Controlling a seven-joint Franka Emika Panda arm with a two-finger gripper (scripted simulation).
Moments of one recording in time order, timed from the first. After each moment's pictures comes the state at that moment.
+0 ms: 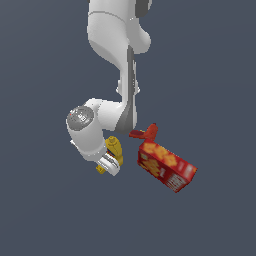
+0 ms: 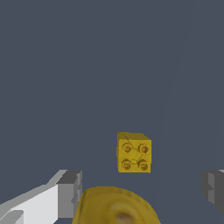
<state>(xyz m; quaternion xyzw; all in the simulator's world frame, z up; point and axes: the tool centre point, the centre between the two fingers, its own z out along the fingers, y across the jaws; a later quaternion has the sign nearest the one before) 0.075 -0.120 0.081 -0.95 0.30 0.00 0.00</state>
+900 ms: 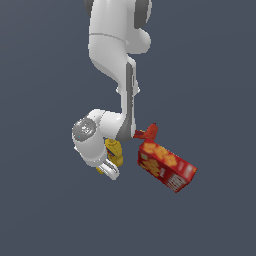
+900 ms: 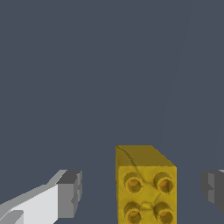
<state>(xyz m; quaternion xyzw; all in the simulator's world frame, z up) 0.075 -0.123 0.033 -0.95 0.31 0.00 0.00</state>
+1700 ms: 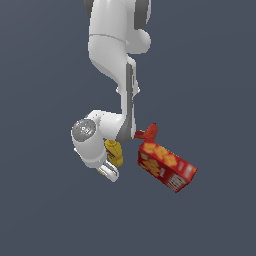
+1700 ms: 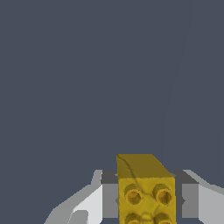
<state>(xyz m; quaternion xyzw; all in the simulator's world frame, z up) 0.085 -0.124 0.035 -0.95 0.31 -0.01 0.00</state>
